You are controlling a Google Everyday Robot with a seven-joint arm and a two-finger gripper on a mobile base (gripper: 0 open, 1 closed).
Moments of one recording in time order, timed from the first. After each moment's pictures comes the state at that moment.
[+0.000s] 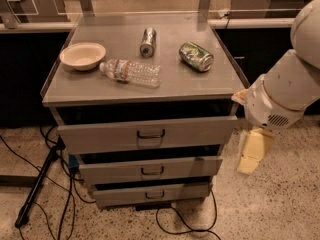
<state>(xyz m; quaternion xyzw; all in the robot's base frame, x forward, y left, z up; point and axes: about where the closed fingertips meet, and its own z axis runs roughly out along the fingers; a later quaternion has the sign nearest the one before) 0.436 -0.175 0.850 -0.63 0.76 0.04 0.15</state>
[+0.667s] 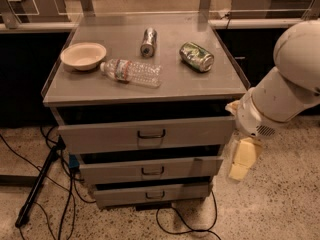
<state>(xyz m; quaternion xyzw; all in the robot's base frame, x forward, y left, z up) 0.441 -0.169 0.815 -0.63 0.76 0.05 0.14</state>
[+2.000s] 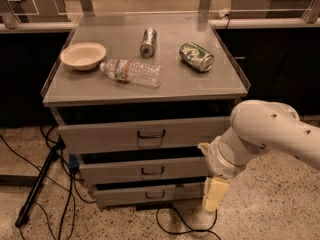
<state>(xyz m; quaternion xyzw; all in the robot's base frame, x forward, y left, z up) 0.431 -0.128 0.666 -0.67 0.72 0.10 0.13</state>
